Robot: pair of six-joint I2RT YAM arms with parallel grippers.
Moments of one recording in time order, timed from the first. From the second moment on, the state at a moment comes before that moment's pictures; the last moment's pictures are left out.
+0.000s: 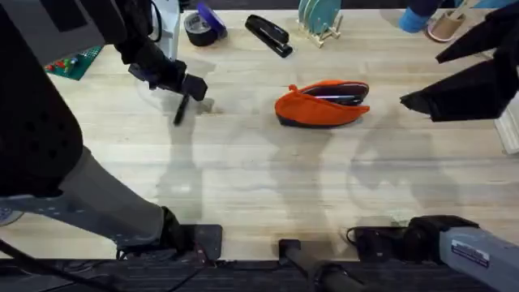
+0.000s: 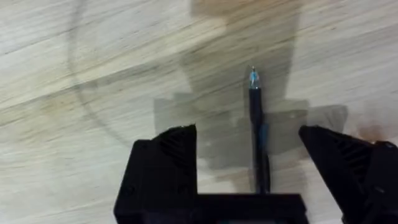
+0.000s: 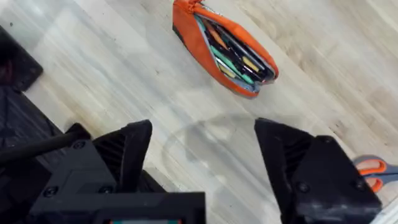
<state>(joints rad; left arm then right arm) 0.13 1.81 1.24 -0.75 0.06 0.41 0.03 1.18 1.61 -1.56 -0.39 -0.63</state>
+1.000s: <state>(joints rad) 0.12 1.84 1.24 -0.79 0.09 0.41 0.03 1.18 1.61 -1.56 -0.39 -0.63</state>
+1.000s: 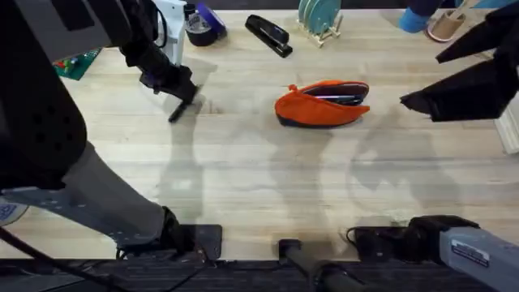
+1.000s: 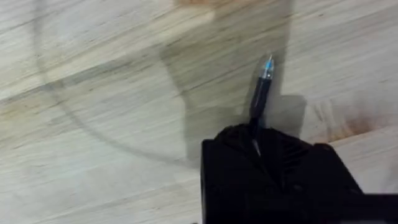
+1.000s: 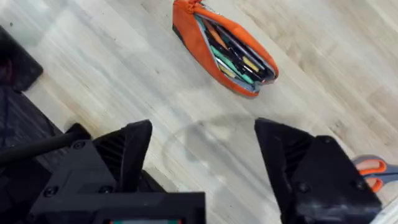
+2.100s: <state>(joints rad) 0.12 1.76 1.40 -0.92 0.08 0.39 0.03 1.18 1.61 -1.56 -0.39 -0.63</state>
